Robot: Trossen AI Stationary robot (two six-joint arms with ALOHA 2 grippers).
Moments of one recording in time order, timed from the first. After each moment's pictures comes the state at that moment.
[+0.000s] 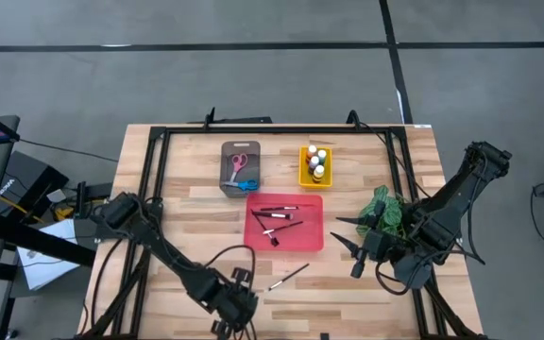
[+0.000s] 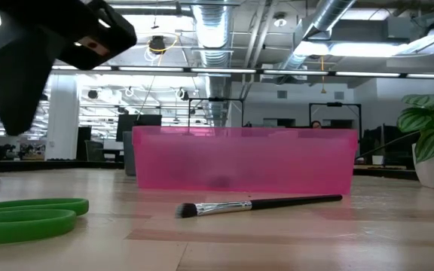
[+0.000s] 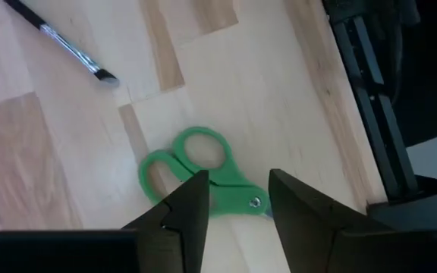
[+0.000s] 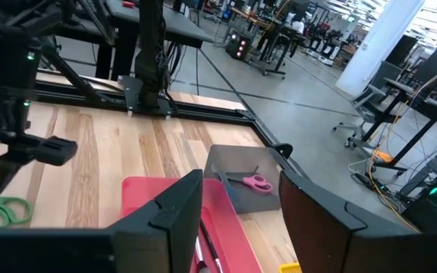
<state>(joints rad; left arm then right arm) -0.69 1.96 1.39 -0.61 -0.12 -0.33 0.84 1.22 1.02 -0.37 1.23 0.21</state>
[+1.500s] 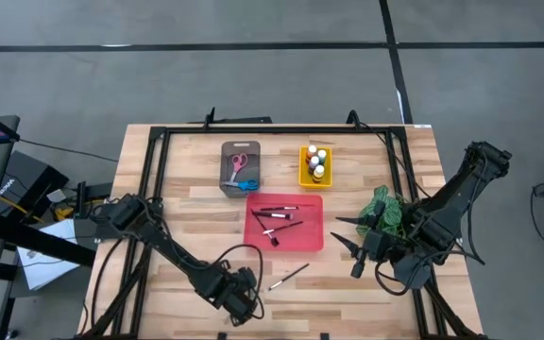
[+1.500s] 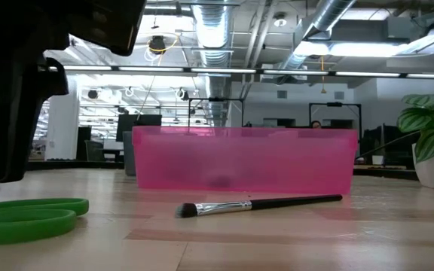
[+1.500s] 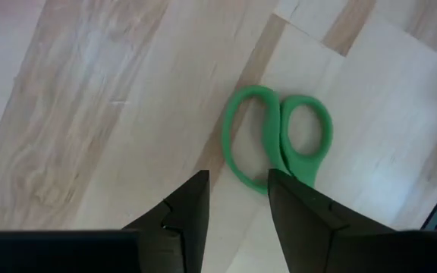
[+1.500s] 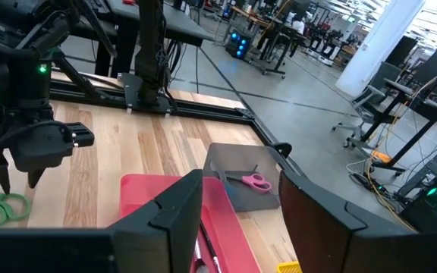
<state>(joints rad) -0.65 2.00 1.39 -0.74 -0.13 -1.09 0.84 1.22 1.02 -0.38 1.23 0.21</state>
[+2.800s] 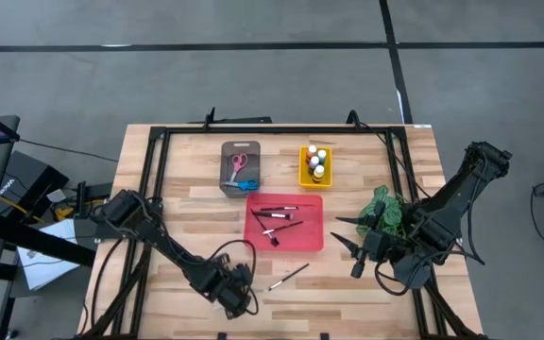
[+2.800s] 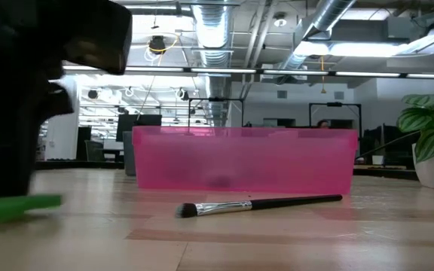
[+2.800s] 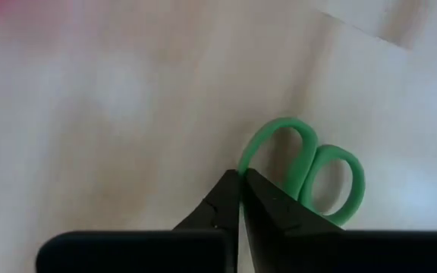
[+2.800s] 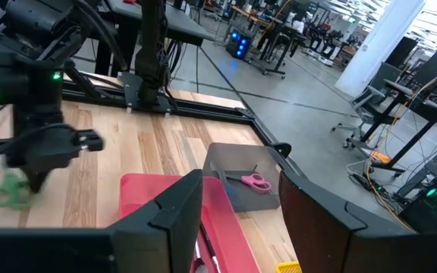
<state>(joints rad) -0.64 1.95 1.24 -0.61 -0.20 -0.98 0.84 1.22 1.02 -0.38 1.23 0.21</state>
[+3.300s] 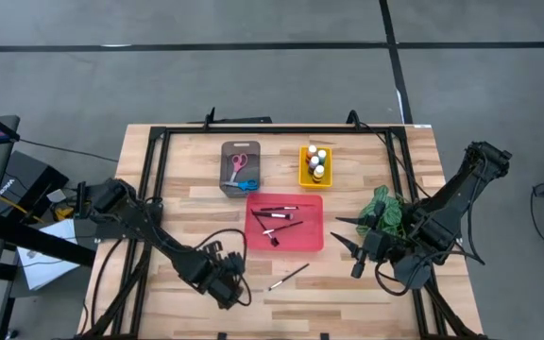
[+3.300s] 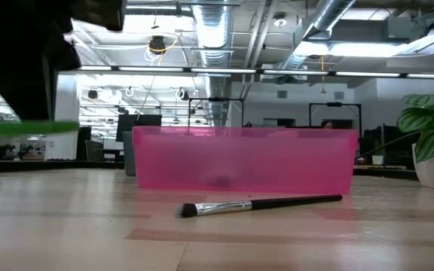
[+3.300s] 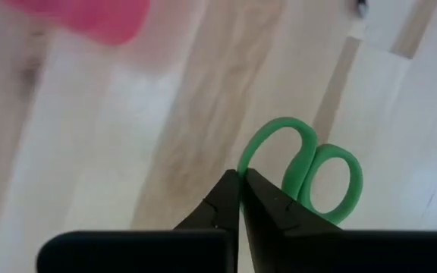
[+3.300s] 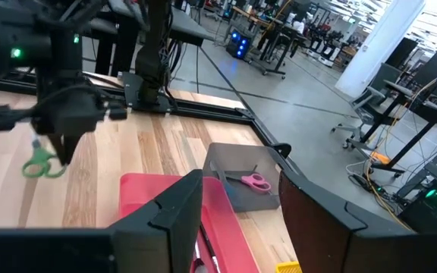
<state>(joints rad) -0.64 1.81 1.24 -0.81 -0.27 -0.95 0.85 1.22 1.02 -0.38 1.23 0.20</state>
